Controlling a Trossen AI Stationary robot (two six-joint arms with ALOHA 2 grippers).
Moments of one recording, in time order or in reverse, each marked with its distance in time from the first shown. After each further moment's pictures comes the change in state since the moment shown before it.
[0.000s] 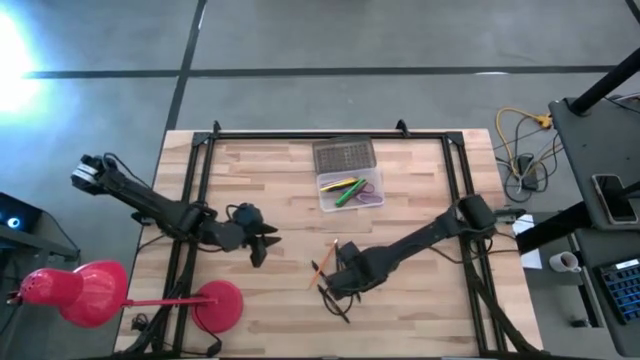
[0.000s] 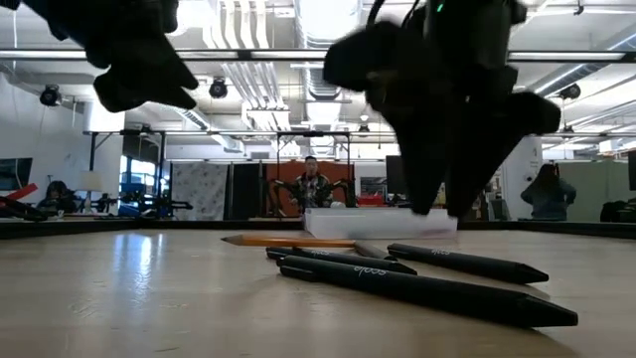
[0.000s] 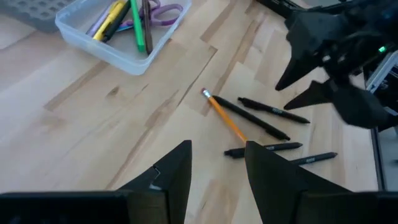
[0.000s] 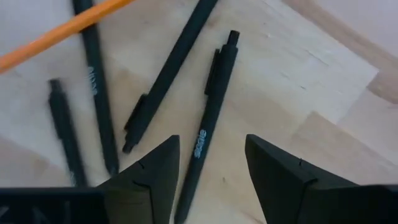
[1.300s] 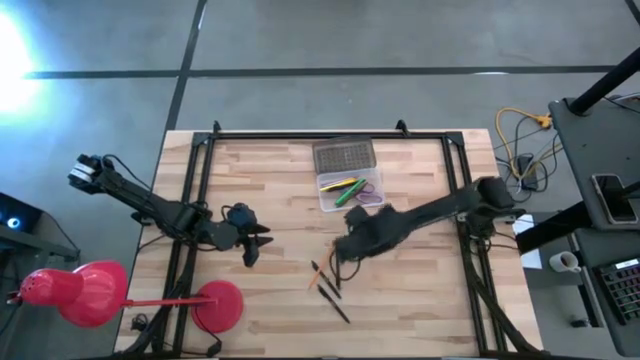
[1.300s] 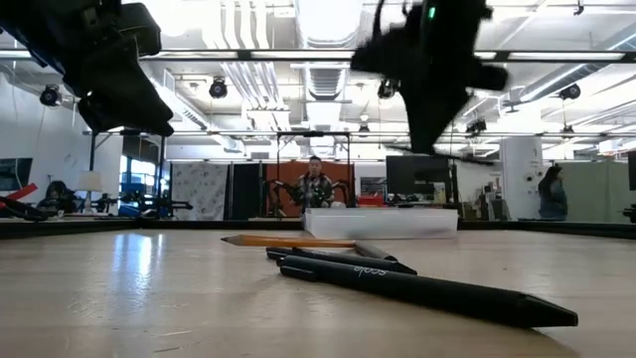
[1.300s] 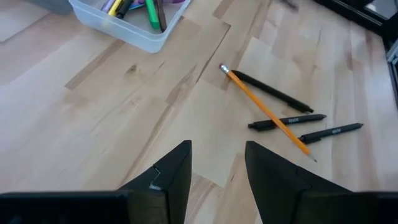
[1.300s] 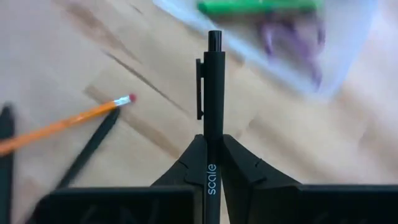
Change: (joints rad) left arm -0.004 -0.087 -0.121 -0.008 0.013 0.042; right arm -0.148 -0.167 -0.051 -0.196 0.288 -0.228
